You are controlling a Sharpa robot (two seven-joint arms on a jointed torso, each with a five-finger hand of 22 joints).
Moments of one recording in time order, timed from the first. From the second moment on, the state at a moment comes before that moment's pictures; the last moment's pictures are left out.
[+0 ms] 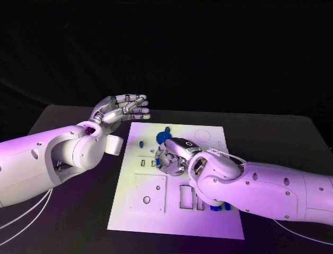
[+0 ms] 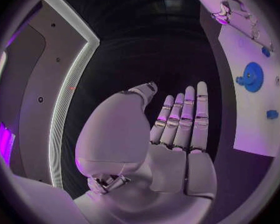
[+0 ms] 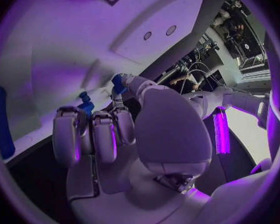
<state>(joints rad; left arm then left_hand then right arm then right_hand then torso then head) 1.21 -0.92 0.01 1.61 -0.04 -0.32 0.40 1.41 -0.13 0.41 0.22 0.17 0.74 0.19 0.23 0.16 0.89 0.22 0.08 0.07 0.88 0.17 0.29 0.29 0.17 0.88 0.26 0.36 0.10 1.15 -0.55 -0.15 1.59 -1.46 -0.46 -0.36 1.35 -0.18 0.51 0.13 0.23 1.00 0.12 0.29 0.31 1.43 0.04 1.39 1.31 1.47 -0.02 1.54 1.31 0.05 1.46 0.08 1.42 1.31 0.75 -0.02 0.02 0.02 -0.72</state>
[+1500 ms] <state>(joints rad) 1.21 -0.93 0.01 1.61 -0.04 -0.32 0.40 1.41 -0.13 0.41 0.22 0.17 0.74 0.19 0.23 0.17 0.89 0.22 0.08 0.07 0.88 0.17 0.29 0.30 0.17 0.88 0.26 0.36 0.10 1.15 -0.54 -0.15 1.58 -1.49 -0.45 -0.36 1.32 -0.21 0.51 0.13 0.22 0.97 0.13 0.29 0.30 1.43 0.04 1.38 1.31 1.47 -0.02 1.54 1.31 0.05 1.46 0.08 1.42 1.31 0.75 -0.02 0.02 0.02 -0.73</state>
